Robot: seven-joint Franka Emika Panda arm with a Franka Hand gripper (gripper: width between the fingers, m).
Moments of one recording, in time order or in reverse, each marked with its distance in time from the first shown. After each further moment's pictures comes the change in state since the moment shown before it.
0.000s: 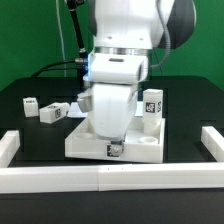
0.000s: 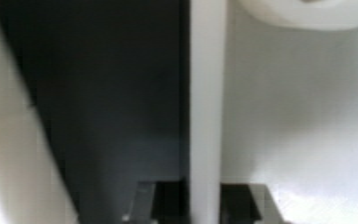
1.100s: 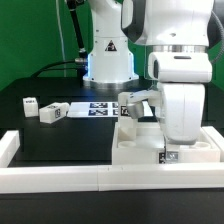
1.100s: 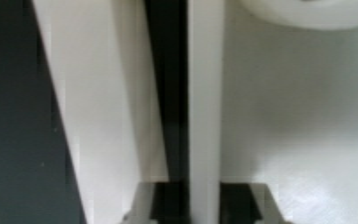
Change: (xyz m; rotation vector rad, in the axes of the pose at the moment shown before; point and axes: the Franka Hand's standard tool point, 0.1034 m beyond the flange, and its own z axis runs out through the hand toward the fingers) arm 0.085 0.029 -0.003 -0.043 0.038 -0.092
